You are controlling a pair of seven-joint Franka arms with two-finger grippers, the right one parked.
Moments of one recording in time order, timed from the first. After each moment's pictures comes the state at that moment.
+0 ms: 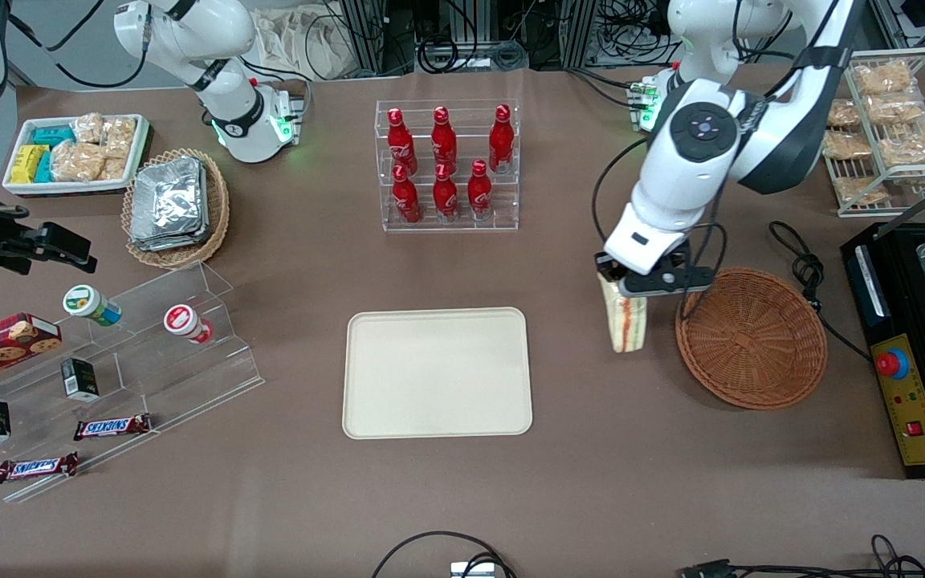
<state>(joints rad) 0.03 0.09 -0.54 -2.00 0.12 2.15 -0.64</state>
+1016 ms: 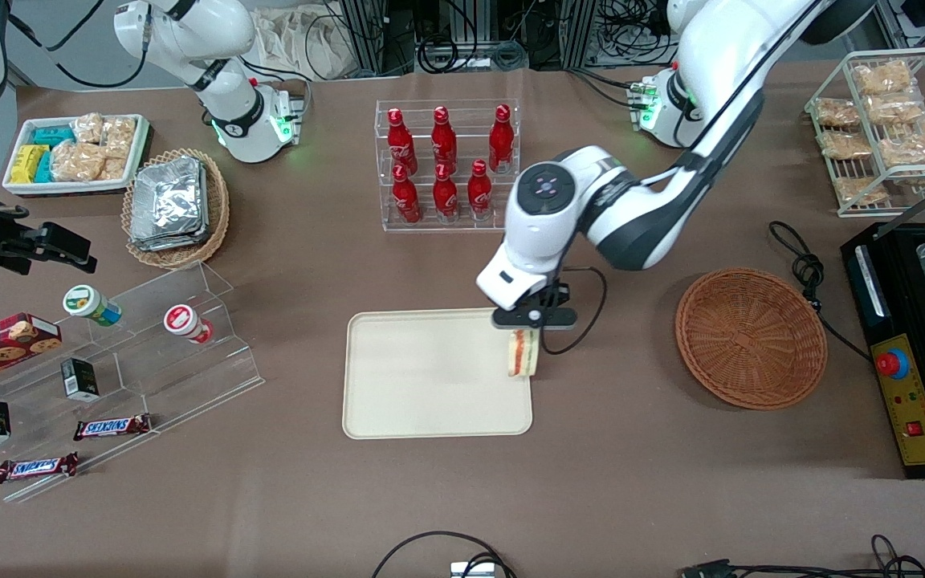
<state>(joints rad) -0.15 0.61 -0.67 -1.60 0.49 2.11 -0.94</state>
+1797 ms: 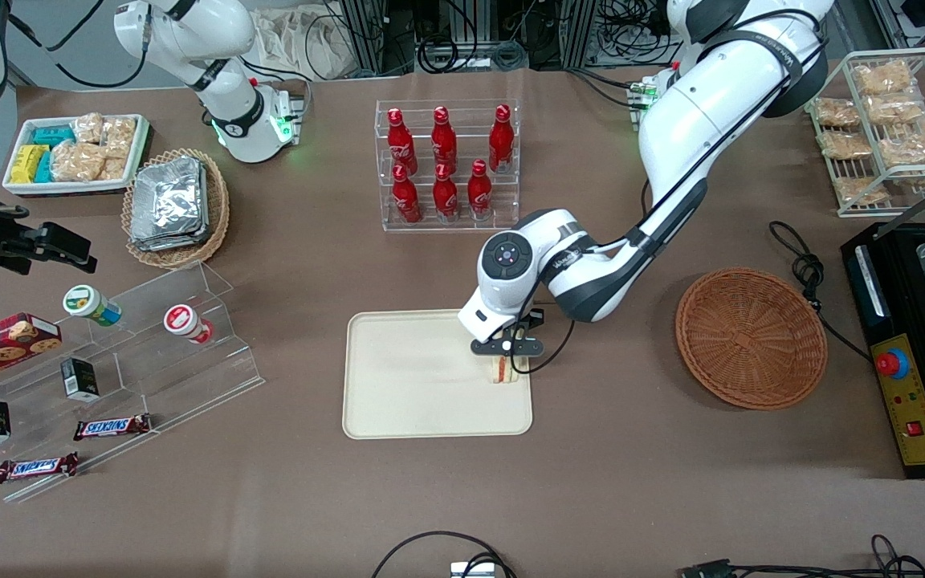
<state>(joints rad) -0.19 0.85 -0.66 -1.50 0.58 2.11 -0.96</state>
